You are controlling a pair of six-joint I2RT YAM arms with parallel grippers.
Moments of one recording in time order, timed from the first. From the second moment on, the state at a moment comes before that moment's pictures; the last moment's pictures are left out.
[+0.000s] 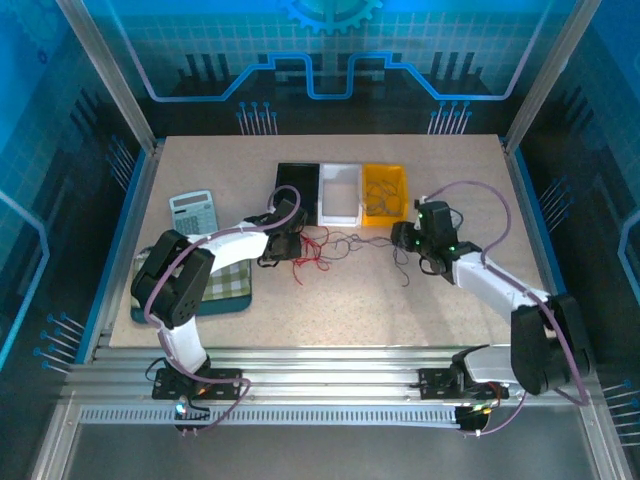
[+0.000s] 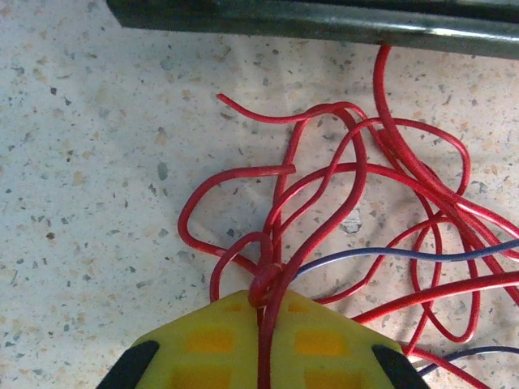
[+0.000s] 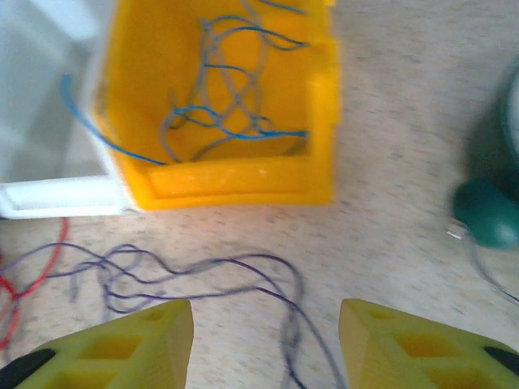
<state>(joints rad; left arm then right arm) -0.50 1.80 1.06 -0.44 -0.16 -0.58 0.30 1.36 0.74 -0.12 -0.01 0.40</state>
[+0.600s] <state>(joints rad) -0.51 1.78 1.03 -0.39 -0.07 -0.51 0.50 1.87 1.20 -0.29 -0.31 0.15</state>
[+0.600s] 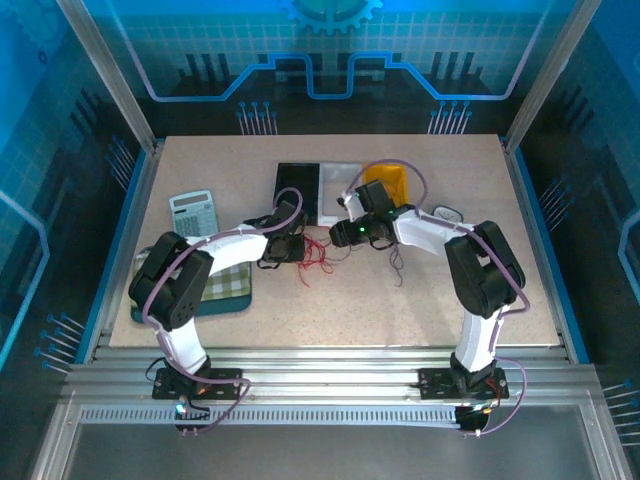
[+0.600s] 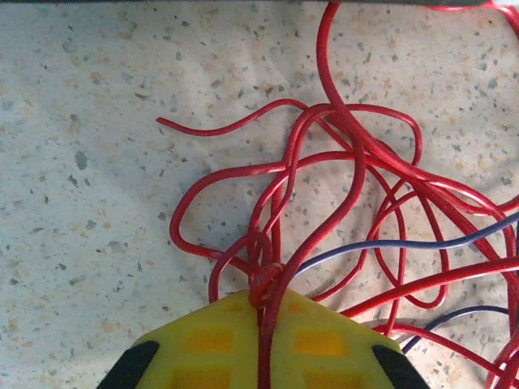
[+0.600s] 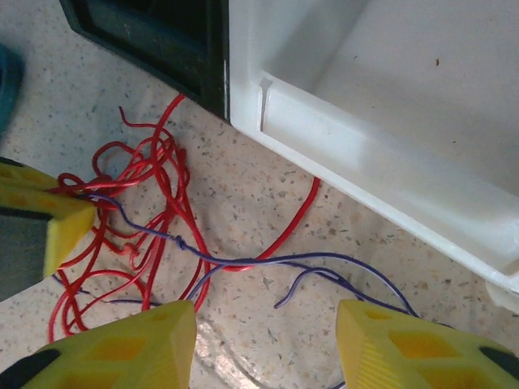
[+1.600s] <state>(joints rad) -0.51 1.77 1.02 -0.39 -0.02 -0.50 0.50 2.03 1.30 -0.33 -0.48 0.20</state>
